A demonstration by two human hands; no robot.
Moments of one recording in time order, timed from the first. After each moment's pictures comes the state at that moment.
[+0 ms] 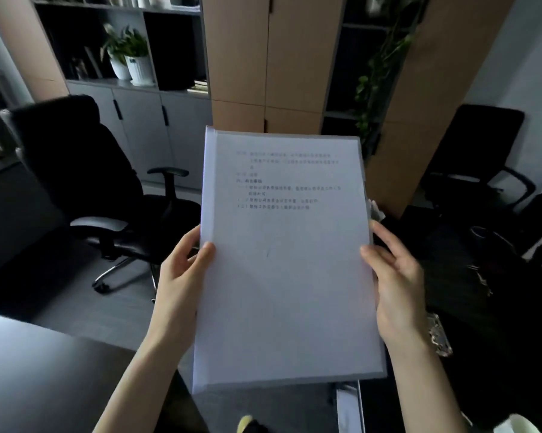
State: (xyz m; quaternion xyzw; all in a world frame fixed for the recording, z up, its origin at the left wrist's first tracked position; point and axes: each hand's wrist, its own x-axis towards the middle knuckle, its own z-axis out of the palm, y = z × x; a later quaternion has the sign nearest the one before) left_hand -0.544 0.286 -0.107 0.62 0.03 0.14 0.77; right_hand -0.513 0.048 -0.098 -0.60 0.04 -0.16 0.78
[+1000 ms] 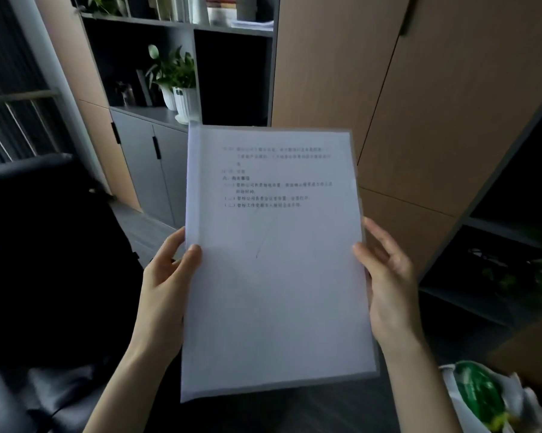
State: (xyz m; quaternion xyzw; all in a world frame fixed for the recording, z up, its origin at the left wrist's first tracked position) left_hand 0.239 0.489 -0.079 0.58 0.15 0.30 0.74; right_hand 0.345 0.279 -0.063 -0.57 -0.08 -0.02 0.82
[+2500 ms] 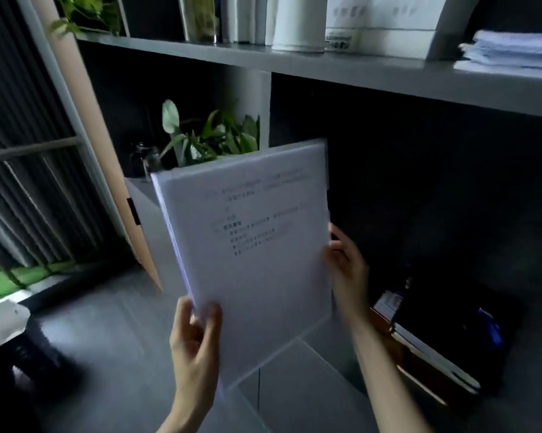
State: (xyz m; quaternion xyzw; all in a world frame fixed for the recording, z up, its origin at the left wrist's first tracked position) left_hand 0.992 1.061 -0.132 0.55 0.22 0.50 0.63; right_hand 1.178 0.967 -0.118 -0.61 -0.26 0.04 0.75
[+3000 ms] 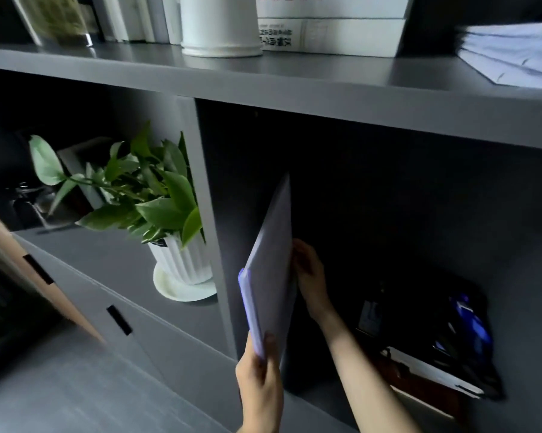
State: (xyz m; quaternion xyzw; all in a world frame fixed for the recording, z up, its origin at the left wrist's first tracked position) left_hand 1.130 1.066 -0.198 0.66 0.27 0.35 0.61; right_hand 1.289 1.034 -0.174 -0.67 -0.11 0.04 0.73
